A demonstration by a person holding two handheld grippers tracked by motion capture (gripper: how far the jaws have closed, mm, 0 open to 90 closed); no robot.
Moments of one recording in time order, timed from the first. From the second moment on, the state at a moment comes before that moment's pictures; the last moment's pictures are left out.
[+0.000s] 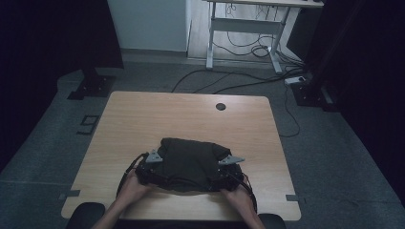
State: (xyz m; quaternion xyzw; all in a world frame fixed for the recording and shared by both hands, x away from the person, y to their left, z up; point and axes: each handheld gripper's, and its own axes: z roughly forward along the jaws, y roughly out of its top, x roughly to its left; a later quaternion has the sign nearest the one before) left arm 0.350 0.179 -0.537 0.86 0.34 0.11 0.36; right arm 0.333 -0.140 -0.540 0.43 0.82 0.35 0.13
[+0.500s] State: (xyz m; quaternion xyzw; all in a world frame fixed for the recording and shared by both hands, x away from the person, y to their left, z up) left arm 0.363 0.175 -0.541 0.86 0.35 0.11 0.36; right arm 0.351 -0.141 -0.543 0.43 0.82 0.36 0.12
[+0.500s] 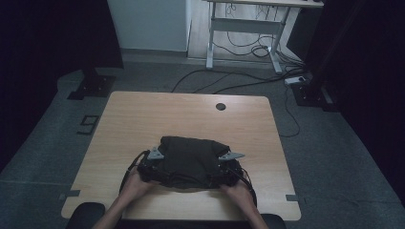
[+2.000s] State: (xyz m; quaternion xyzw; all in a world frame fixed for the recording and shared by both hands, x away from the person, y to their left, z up) left arm 0.468 0.172 -0.537 0.86 0.39 0.12 0.31; right arm 0.461 -0.107 -0.541 0.44 0.84 0.31 0.12
